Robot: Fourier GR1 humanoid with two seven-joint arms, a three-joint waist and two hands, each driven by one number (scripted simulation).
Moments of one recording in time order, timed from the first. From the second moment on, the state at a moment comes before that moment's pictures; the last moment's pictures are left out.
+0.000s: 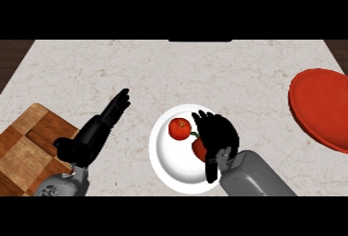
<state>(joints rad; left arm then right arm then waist) -0.12 0.18 -0.20 -1.60 0.08 -0.10 0.07 -0.44 -0.11 0.56 -1.50 0.68 0.57 0.87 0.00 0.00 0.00</state>
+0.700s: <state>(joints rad) -0.10 0.13 -0.19 -1.60 0.02 -0.12 0.07 -0.44 -0.08 0.48 -1.32 0.82 0.48 0.62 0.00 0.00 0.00</state>
